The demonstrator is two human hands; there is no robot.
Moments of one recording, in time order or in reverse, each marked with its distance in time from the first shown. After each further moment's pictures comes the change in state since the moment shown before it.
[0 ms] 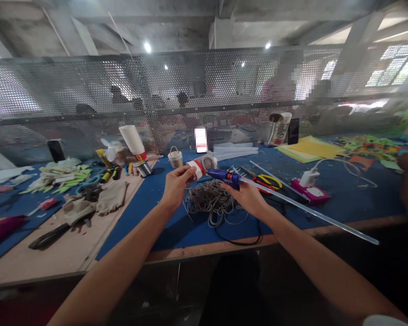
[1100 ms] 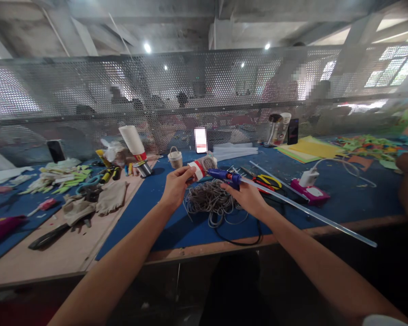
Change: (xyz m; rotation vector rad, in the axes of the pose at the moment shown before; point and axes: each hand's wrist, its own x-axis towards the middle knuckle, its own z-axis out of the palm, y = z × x) left_hand -0.001 0.003 0.001 -0.046 -0.025 -0.056; right_hand 0.000 0.000 0.000 0.039 0.012 -0.004
